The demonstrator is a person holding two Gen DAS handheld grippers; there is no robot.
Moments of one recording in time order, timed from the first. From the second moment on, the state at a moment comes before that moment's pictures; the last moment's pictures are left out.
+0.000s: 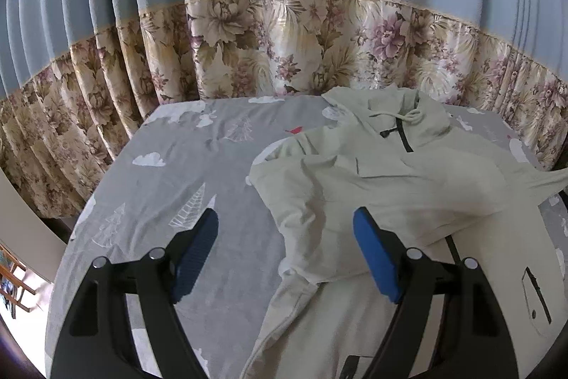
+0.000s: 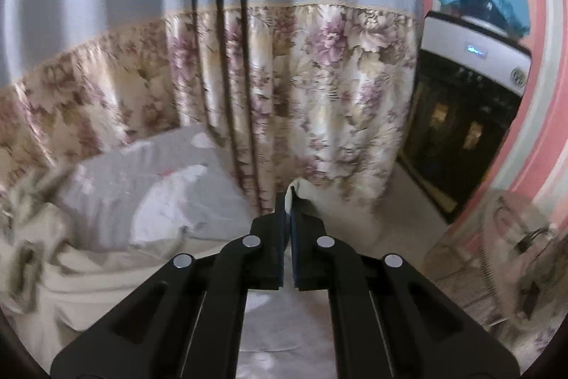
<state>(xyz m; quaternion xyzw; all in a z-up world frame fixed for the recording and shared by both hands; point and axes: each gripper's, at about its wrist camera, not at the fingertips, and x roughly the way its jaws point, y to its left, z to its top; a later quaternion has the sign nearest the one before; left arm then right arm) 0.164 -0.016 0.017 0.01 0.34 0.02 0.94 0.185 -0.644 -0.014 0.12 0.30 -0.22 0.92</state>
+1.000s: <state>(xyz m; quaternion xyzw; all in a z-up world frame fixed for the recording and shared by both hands) 0.181 0.004 0.010 -0.05 0.35 0.01 0.94 0.221 -0.323 0.014 0.02 0.31 0.22 0.93</state>
